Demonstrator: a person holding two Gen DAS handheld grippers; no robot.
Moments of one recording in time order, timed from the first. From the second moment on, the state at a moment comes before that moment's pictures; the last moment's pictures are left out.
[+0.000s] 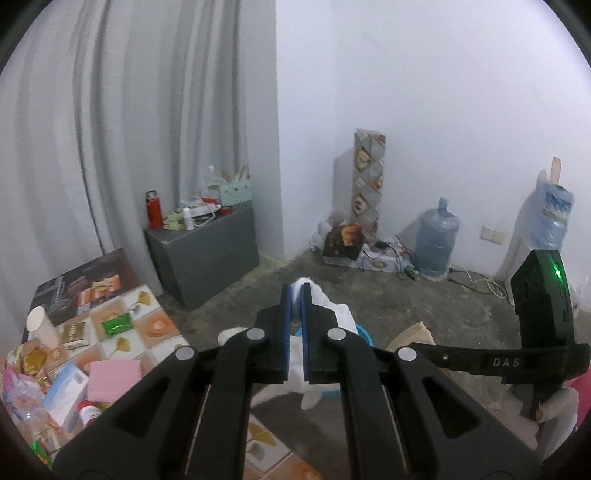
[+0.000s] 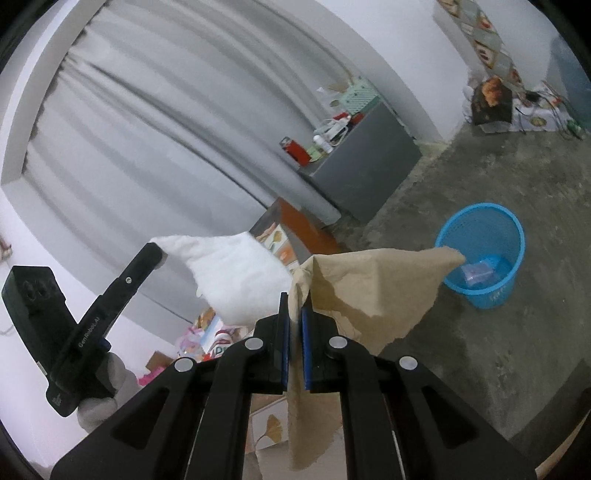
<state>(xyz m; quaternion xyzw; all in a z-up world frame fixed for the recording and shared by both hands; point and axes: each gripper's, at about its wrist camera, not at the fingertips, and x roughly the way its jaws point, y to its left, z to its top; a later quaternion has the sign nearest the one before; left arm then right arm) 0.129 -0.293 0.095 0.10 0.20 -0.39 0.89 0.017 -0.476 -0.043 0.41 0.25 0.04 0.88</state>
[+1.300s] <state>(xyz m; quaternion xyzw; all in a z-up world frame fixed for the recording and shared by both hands) 0.213 -0.415 0.010 0.14 0.33 -0.41 0.84 0.053 -0.591 -0.129 0.48 0.28 -0.04 0.83</state>
